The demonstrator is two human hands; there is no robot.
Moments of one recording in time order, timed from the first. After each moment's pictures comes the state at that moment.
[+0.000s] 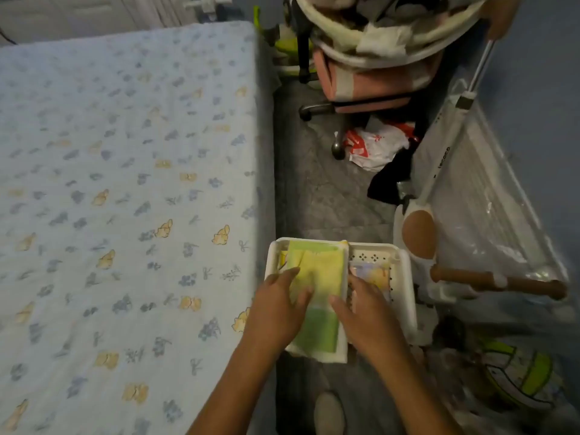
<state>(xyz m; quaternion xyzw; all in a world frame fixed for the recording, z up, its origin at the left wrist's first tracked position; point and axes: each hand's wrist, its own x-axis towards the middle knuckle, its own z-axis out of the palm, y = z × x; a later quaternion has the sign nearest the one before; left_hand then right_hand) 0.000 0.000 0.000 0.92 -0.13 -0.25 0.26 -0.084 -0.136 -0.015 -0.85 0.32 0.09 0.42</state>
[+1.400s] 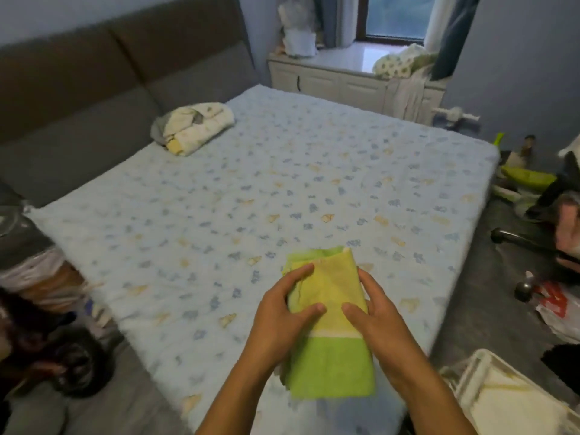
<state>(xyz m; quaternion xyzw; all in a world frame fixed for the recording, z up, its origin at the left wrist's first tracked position) 0.009 0.356 0.186 0.80 0.08 -0.01 0.60 0.033 0.174 0.169 -0.65 0.03 0.21 0.73</state>
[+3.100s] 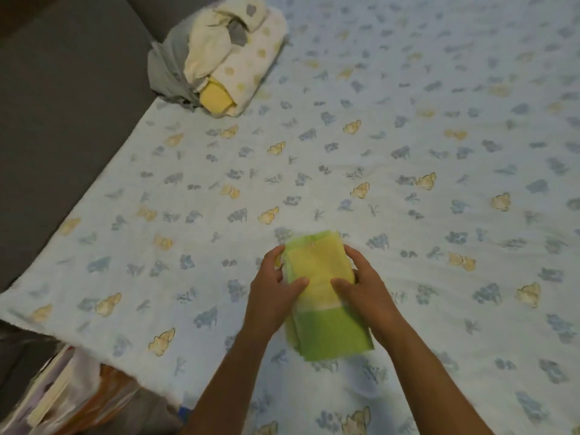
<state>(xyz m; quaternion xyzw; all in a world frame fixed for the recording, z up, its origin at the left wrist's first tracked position) 0.347 1.206 -0.079 0.83 0.16 -0.13 0.52 0.345 1.025 -0.084 -0.76 0.17 0.19 0.60</state>
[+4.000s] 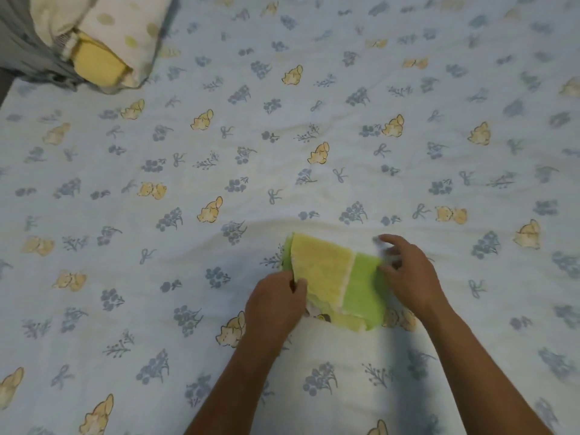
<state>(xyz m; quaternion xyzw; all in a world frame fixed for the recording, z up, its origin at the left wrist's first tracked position) 0.382 1.164 -0.217 0.94 -0.01 -0.26 0.22 0.344 0.930 -0.226 -0.86 0.28 0.08 0.41</state>
